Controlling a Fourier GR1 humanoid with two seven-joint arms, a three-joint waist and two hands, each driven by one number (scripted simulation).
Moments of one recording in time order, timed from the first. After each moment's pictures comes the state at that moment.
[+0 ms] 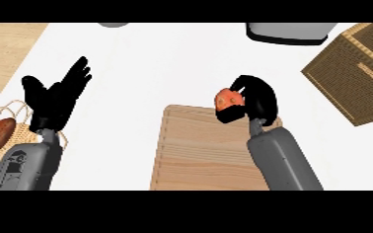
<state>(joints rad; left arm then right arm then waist) -0.26 0.26 0.09 -1.39 0.07 -0.06 0.22 -0.43 0.00 0.18 -1.28 0.89 -0.11 0.69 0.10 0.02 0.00</state>
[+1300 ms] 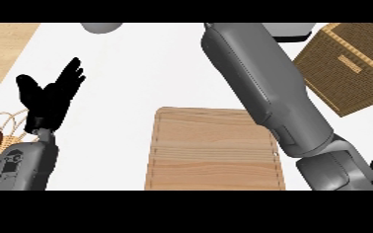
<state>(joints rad) -0.26 0.27 0.13 -1.35 0.06 -0.04 0.21 -1.33 -0.04 0.15 -0.73 1.12 -0.59 1.09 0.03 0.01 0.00</state>
